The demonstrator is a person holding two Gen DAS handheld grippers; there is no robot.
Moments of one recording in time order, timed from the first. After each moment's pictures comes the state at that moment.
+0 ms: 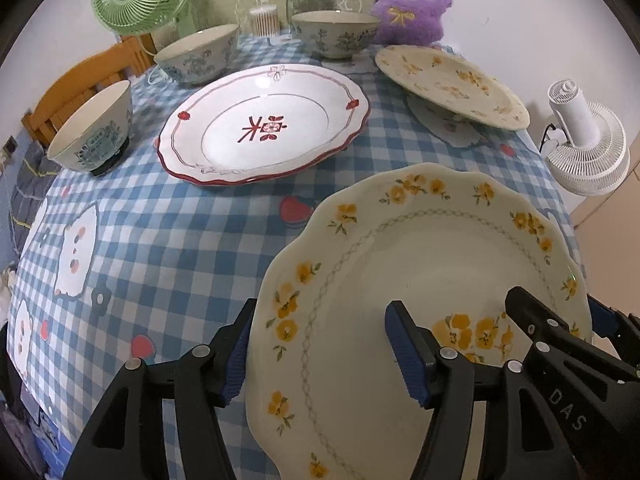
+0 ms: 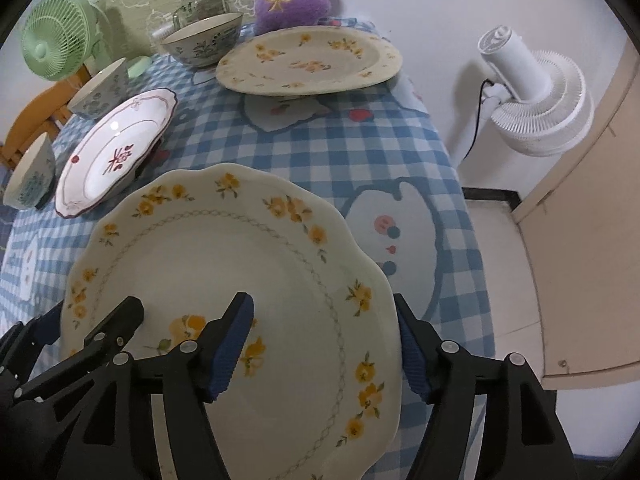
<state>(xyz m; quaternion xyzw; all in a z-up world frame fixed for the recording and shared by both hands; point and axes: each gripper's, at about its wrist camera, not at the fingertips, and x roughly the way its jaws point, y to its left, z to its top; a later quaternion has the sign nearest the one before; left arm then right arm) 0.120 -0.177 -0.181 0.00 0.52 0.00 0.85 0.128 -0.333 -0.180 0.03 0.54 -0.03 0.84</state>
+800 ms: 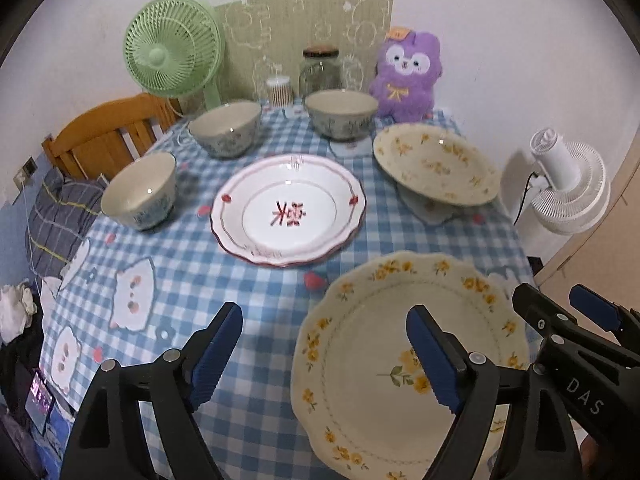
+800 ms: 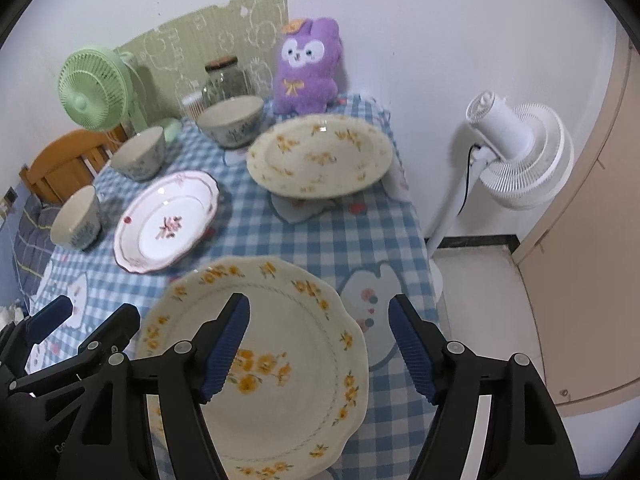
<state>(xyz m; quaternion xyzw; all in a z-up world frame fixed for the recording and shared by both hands) 0.100 -0.168 -0.094 0.00 0.45 0.01 0.89 0.105 -0.331 -0.082 0.03 0.46 -0.01 0.89</state>
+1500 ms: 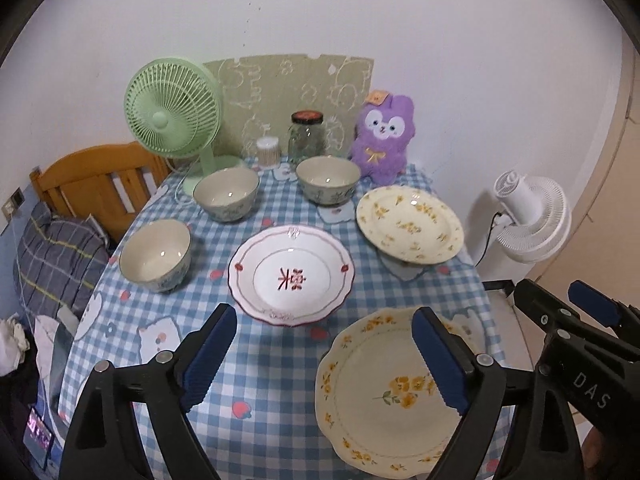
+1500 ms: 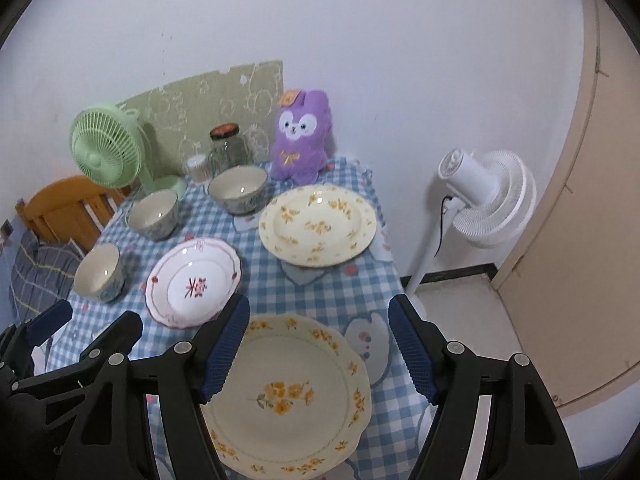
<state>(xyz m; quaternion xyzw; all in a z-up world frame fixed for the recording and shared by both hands) 0.088 -0.138 -0.015 -0.01 0.39 -0.05 0.92 0.085 -0.307 0.009 0.03 0.39 -0.06 0.92</state>
